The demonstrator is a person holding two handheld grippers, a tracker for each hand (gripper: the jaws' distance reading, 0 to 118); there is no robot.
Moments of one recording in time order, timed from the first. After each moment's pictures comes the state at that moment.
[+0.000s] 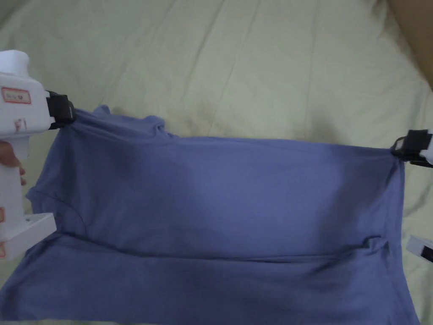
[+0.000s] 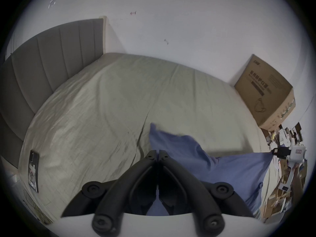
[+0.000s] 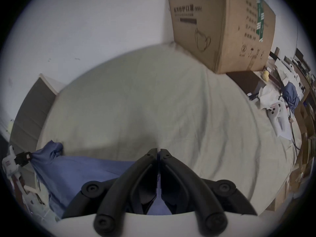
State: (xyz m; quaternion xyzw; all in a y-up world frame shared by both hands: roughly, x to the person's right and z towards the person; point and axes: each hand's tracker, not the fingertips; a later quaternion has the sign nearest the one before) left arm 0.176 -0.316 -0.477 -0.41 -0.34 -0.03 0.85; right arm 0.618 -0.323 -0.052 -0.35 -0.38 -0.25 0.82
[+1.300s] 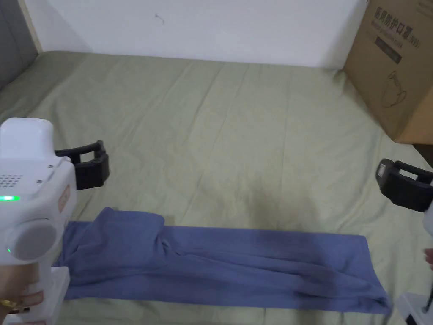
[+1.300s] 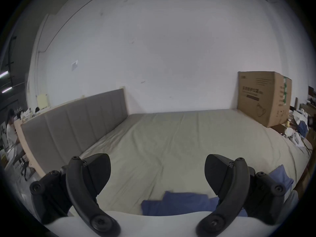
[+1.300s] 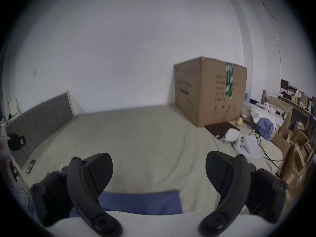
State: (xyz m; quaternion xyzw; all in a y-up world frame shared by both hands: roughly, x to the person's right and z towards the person) left arm 0.095 -0.263 -0.272 -0.11 -0.30 -0.08 0.94; right arm 0.415 -0.252 0.063 -0.12 -0.42 -0.08 0.90
